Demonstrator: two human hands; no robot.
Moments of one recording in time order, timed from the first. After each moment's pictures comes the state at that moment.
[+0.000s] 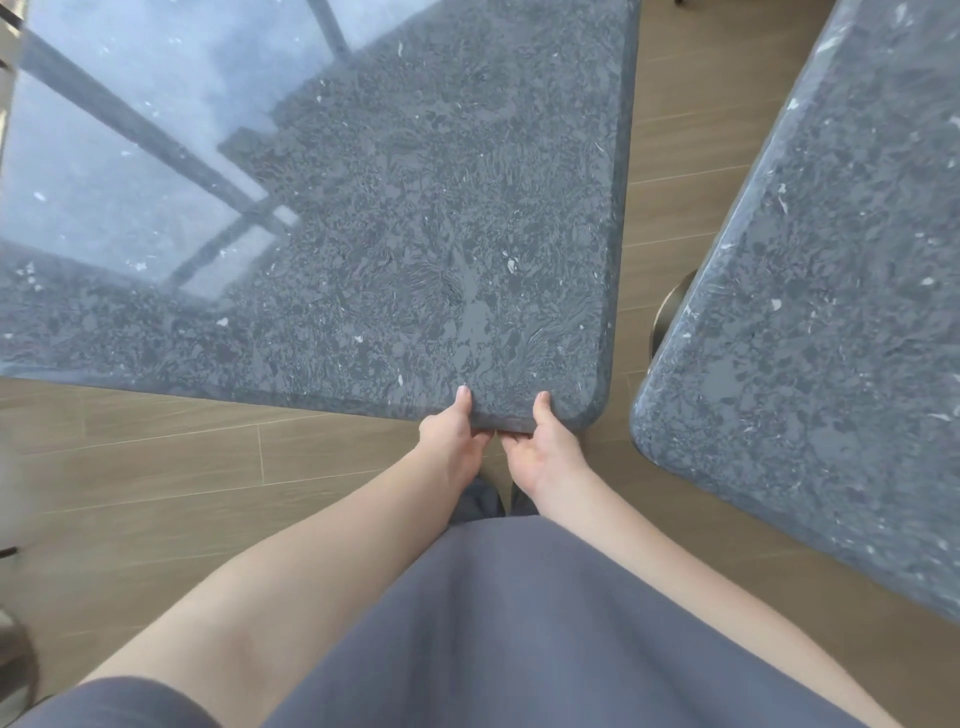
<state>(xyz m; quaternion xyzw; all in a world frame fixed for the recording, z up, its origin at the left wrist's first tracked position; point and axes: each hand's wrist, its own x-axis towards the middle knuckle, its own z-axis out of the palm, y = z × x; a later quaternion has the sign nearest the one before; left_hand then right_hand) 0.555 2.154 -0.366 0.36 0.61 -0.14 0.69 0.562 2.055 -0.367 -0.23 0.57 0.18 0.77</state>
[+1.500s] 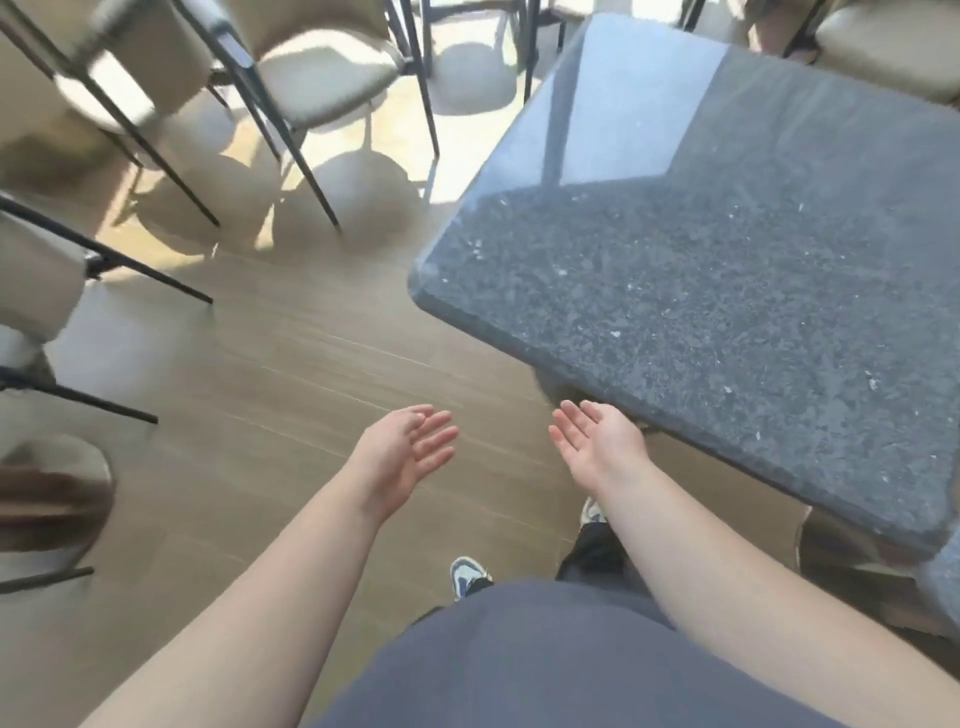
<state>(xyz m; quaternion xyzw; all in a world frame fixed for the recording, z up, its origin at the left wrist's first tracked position) 0.290 2.572 -0.217 0.35 0.52 0.03 0.78 0.436 2.398 -0.233 -0.47 0.37 0.36 0.72</state>
